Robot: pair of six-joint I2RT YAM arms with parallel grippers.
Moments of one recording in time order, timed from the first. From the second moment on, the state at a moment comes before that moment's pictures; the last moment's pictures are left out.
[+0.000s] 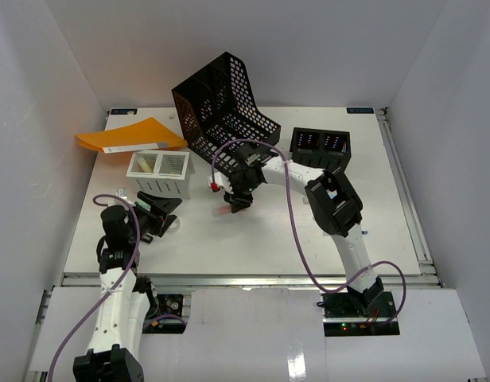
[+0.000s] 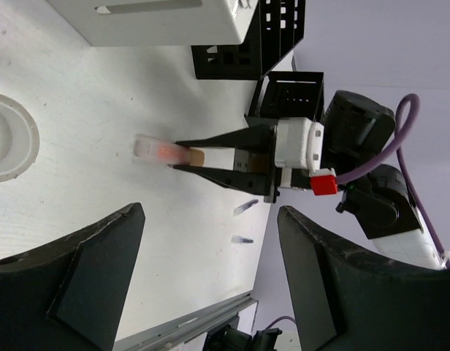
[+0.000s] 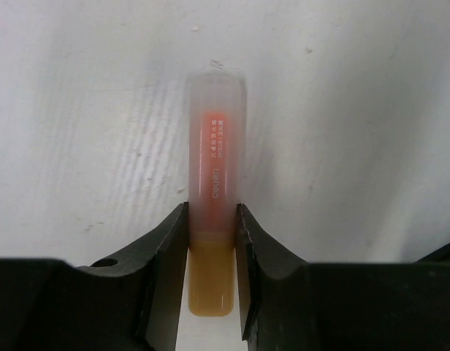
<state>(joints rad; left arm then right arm) 0.15 0.59 0.31 -0.13 0.56 -1.09 0.75 2.20 1.66 -0.66 -0.67 -0.97</state>
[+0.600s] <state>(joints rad) -0.33 0.88 0.39 0.11 0.19 -1.20 0.68 1.87 1.51 -0.57 -0.93 -0.43</state>
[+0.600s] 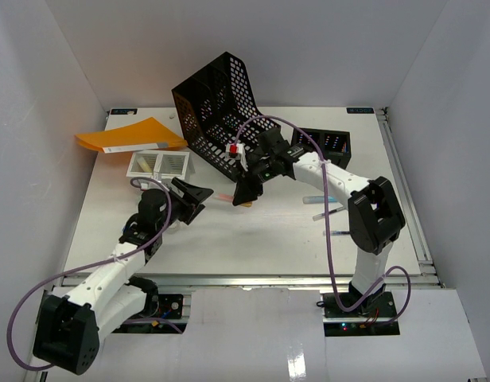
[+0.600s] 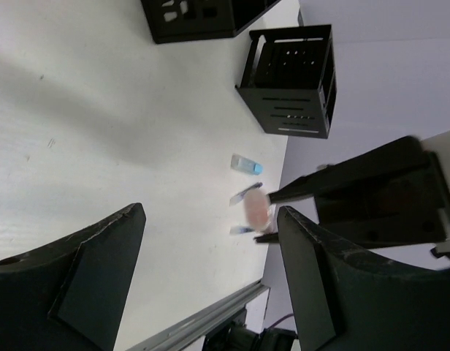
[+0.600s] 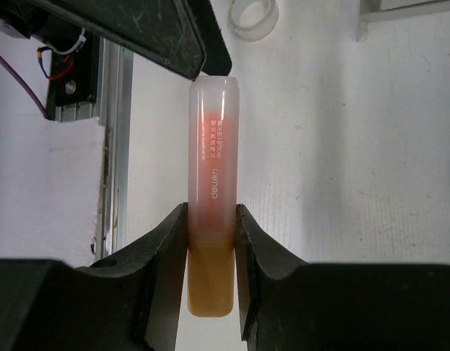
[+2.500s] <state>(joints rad) -0.12 1.00 0.95 -0.31 -0.17 -0.55 0.59 1.57 1.25 -0.57 -1.07 -0.61</state>
